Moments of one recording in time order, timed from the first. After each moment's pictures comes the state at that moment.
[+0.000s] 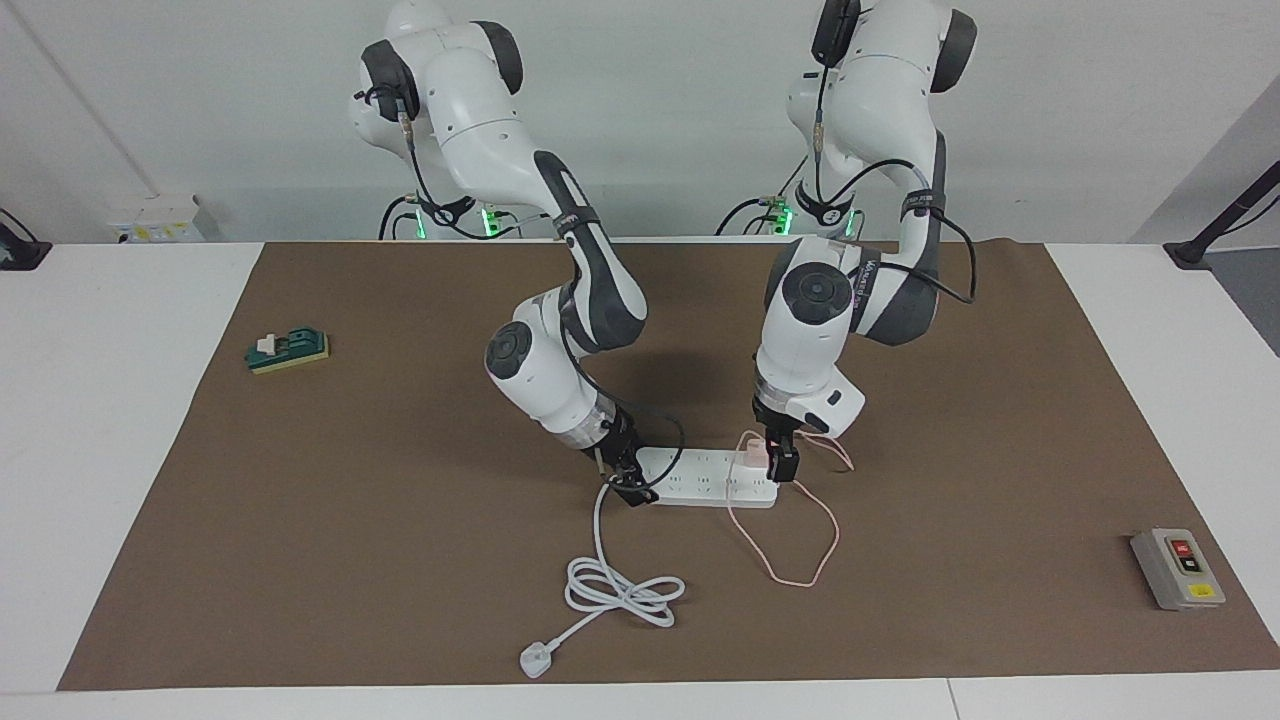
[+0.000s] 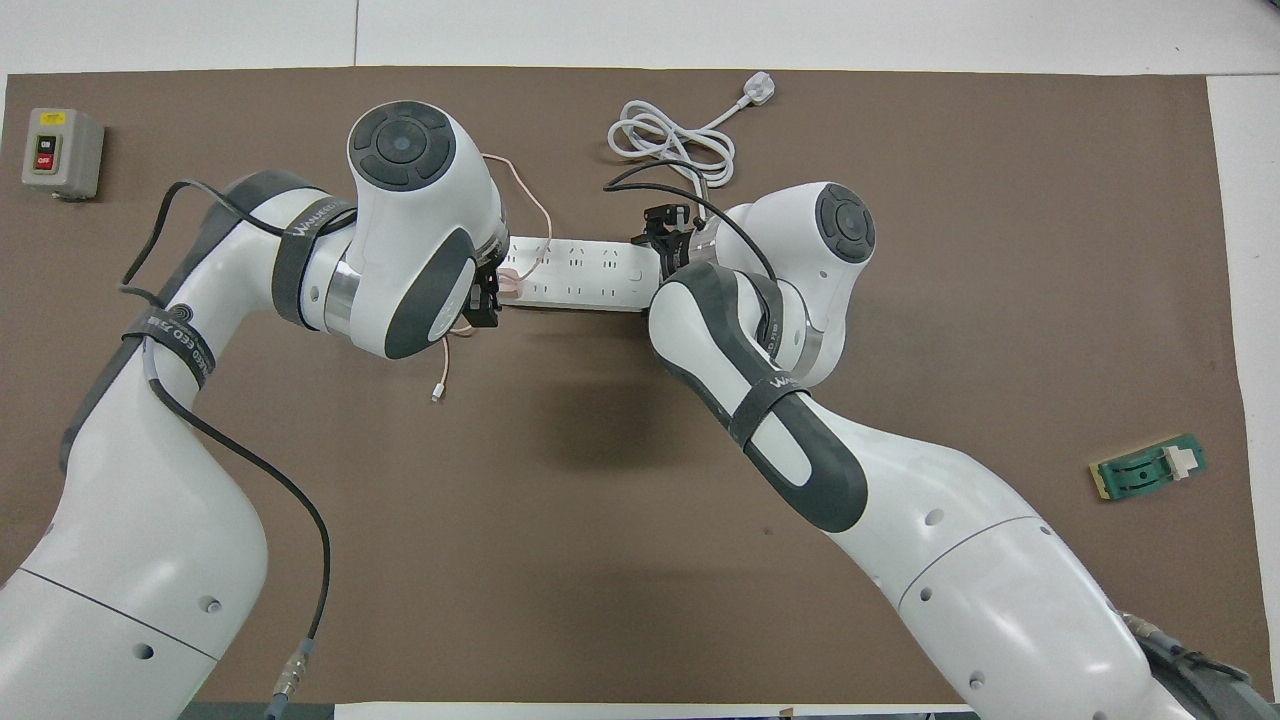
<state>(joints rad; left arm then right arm) -0.36 0.49 -0.12 -1.57 0.10 2.05 -2.01 0.51 0.67 -0.08 -1.58 0.75 2.44 1.34</state>
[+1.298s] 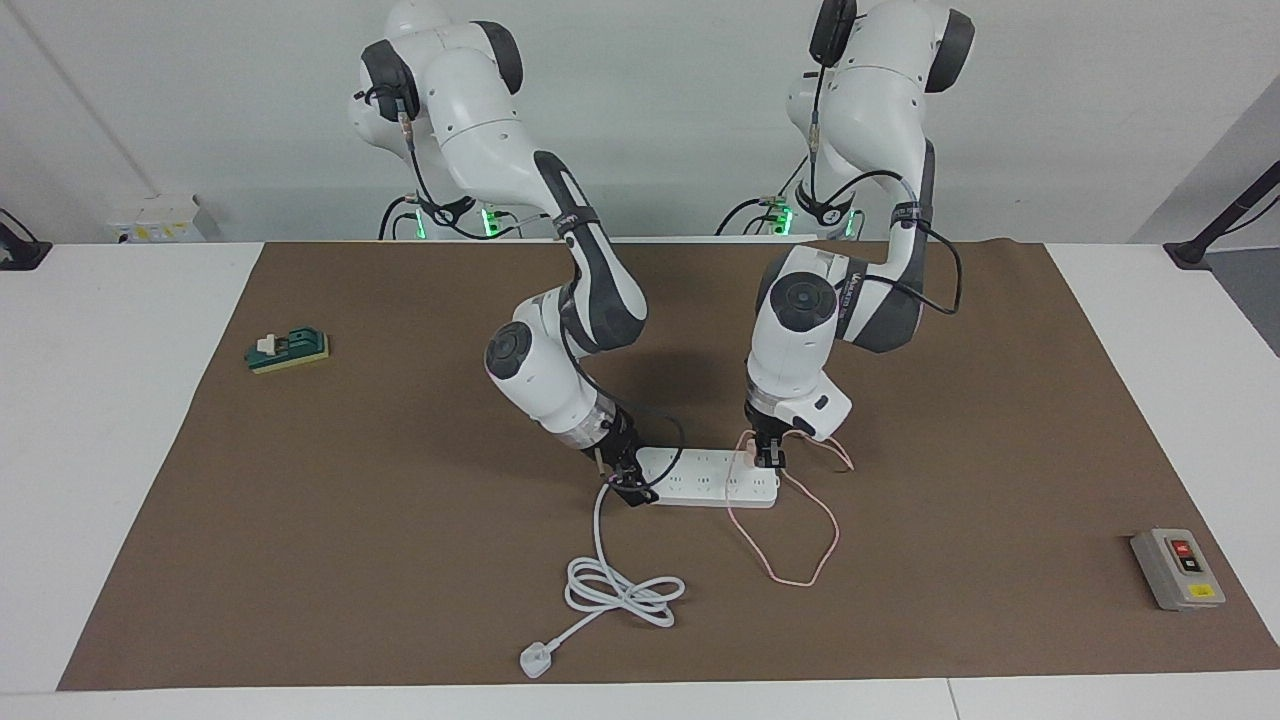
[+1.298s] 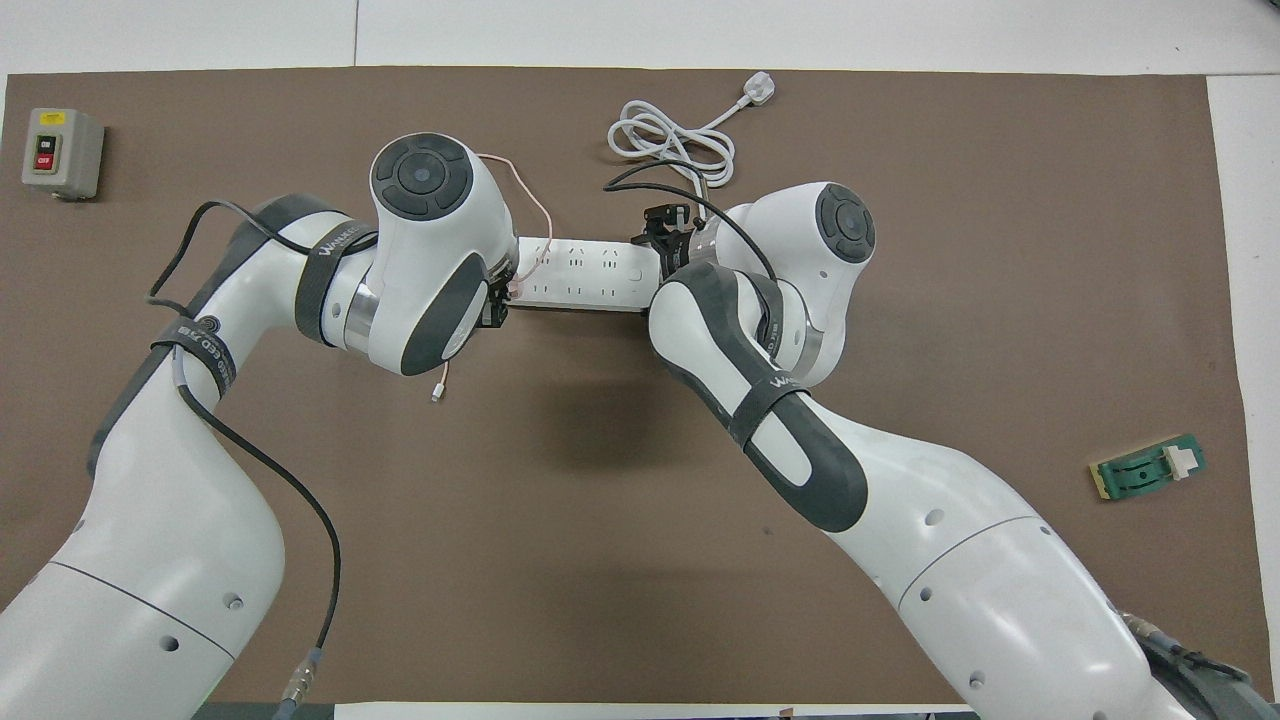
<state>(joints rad) -0.37 0.49 -0.11 -1.62 0.11 2.12 -2.00 0.51 0.67 -0.08 -1.58 0.75 2.44 1.34</state>
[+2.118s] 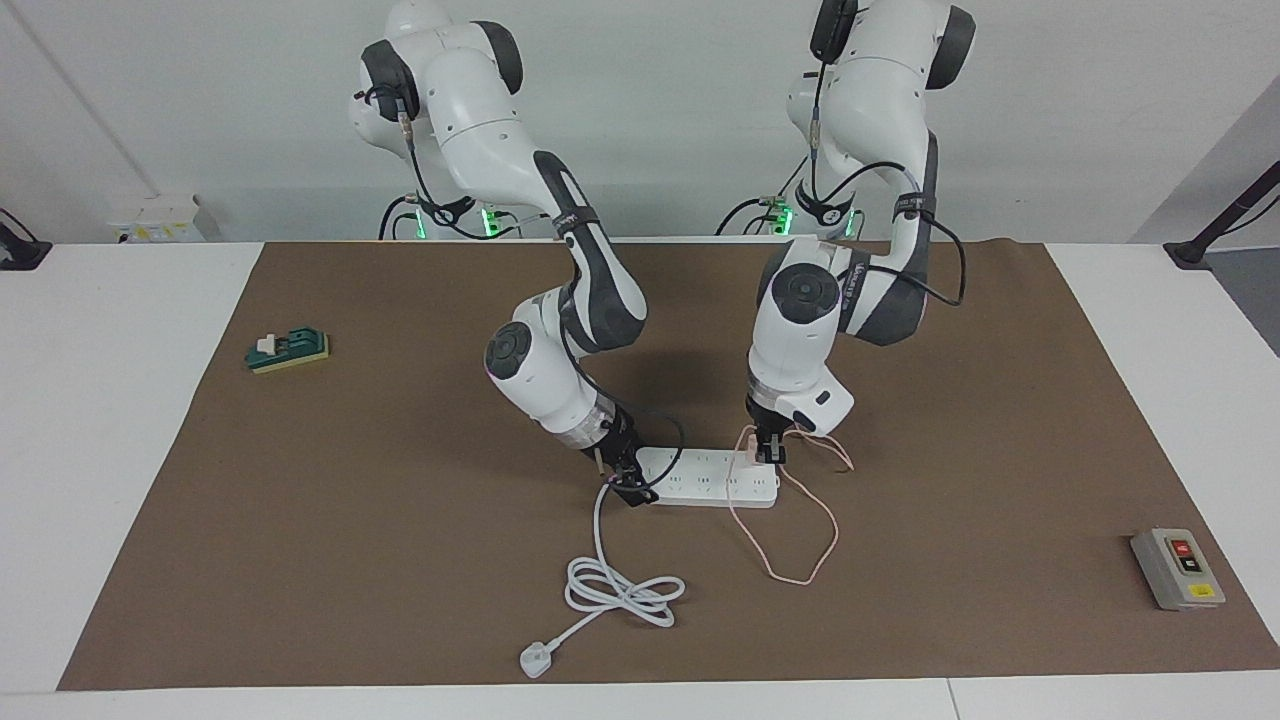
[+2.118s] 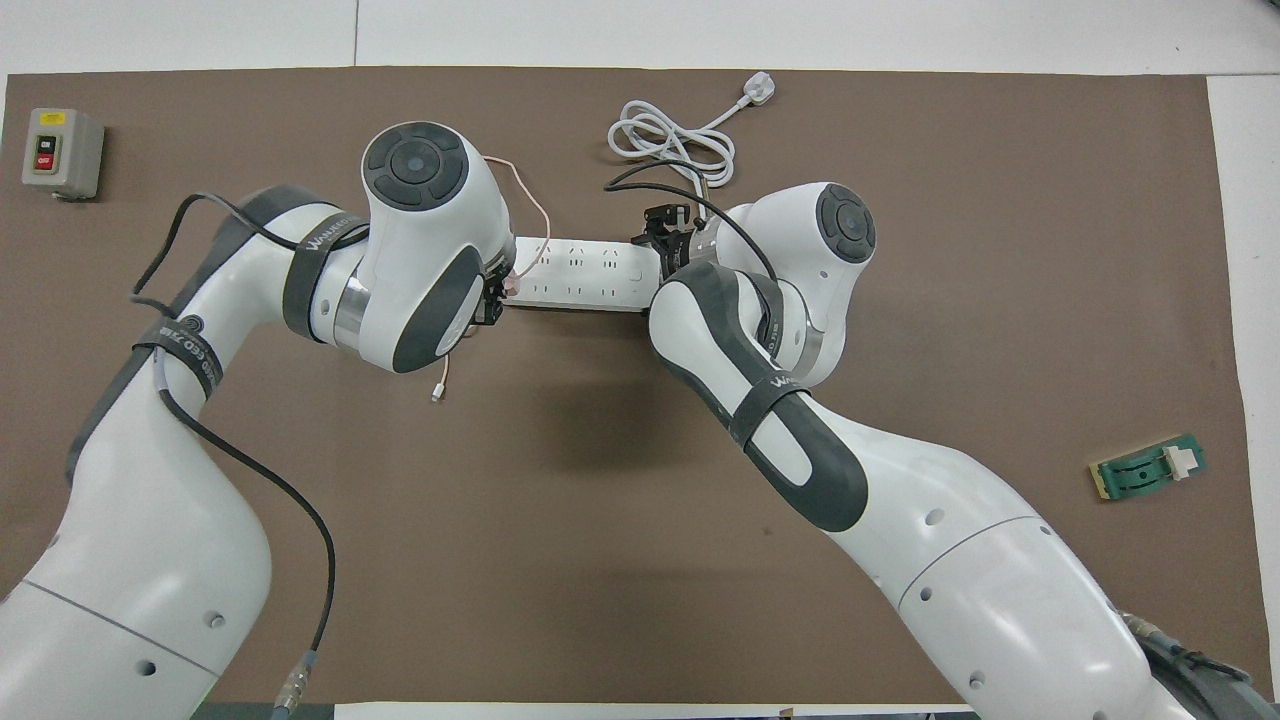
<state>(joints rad) -0.37 0.44 -0.11 -1.57 0.10 2.01 -1.94 0.51 0.67 -0.08 -1.58 0.75 2.44 1.34</state>
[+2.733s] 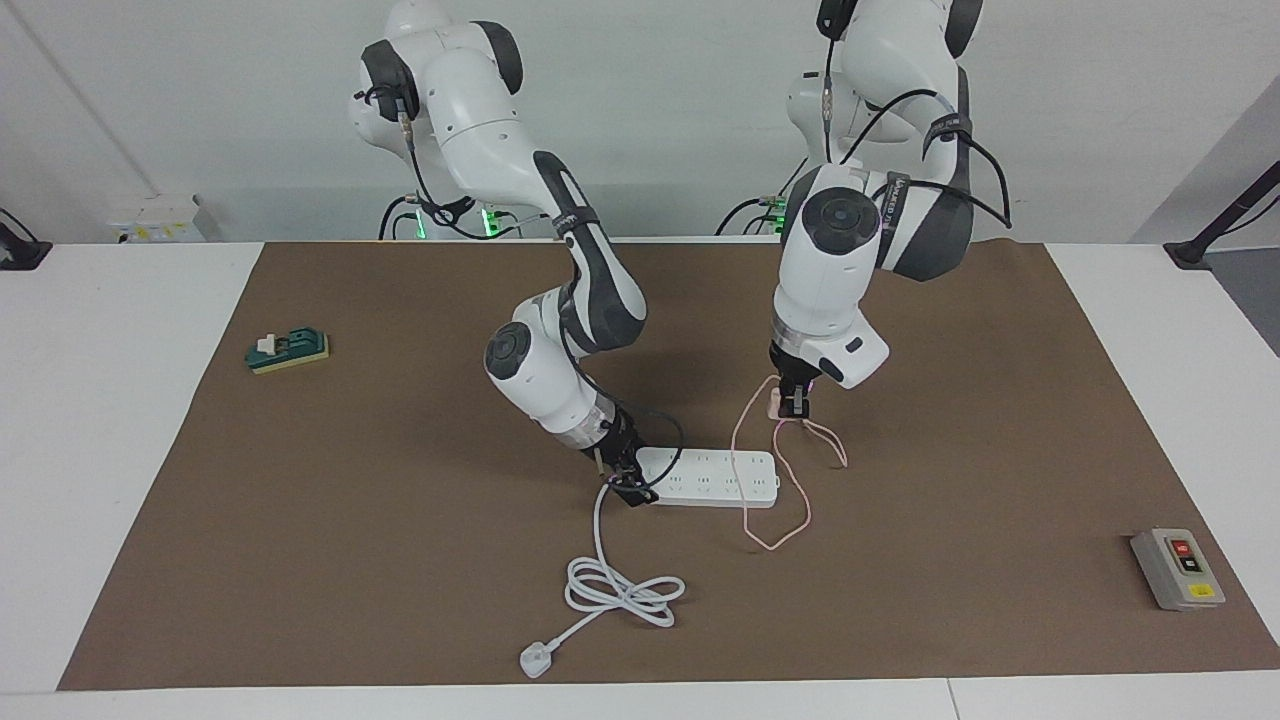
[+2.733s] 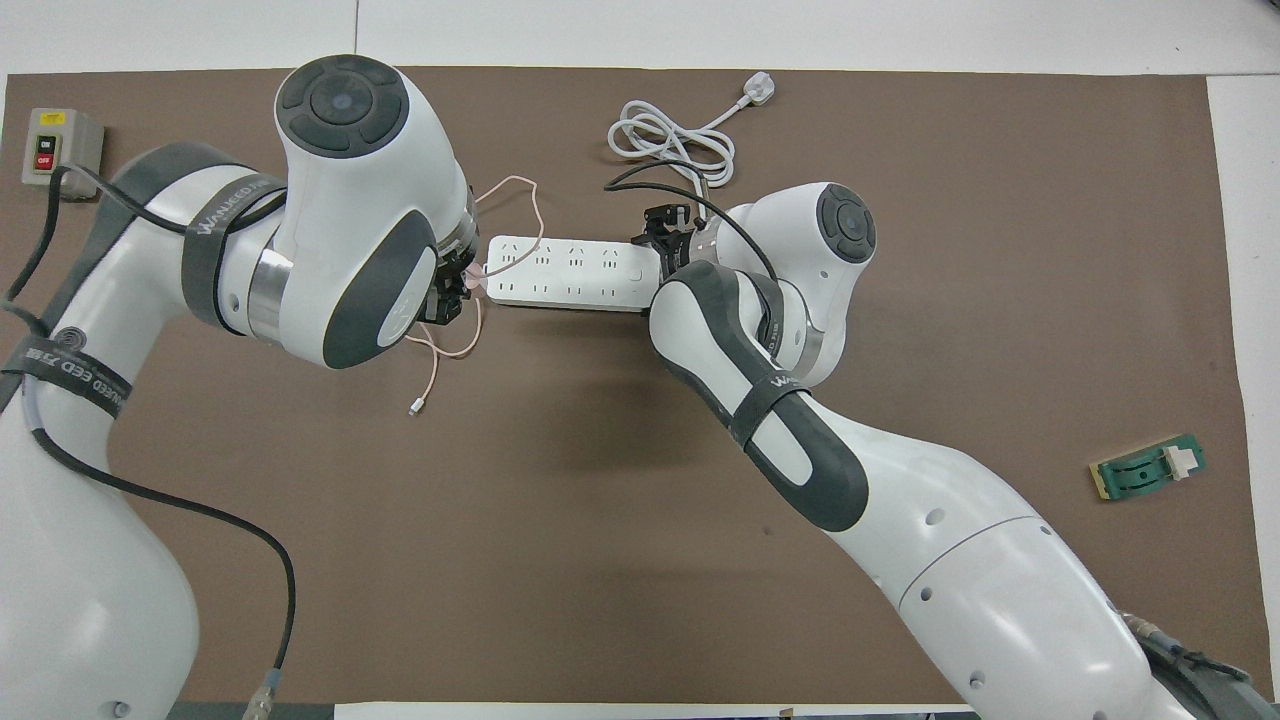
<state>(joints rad) -0.37 0.38 -0.10 -1.51 0.09 1.83 -1.77 0.51 0.67 -0.08 -1.58 0.75 2.44 1.34</state>
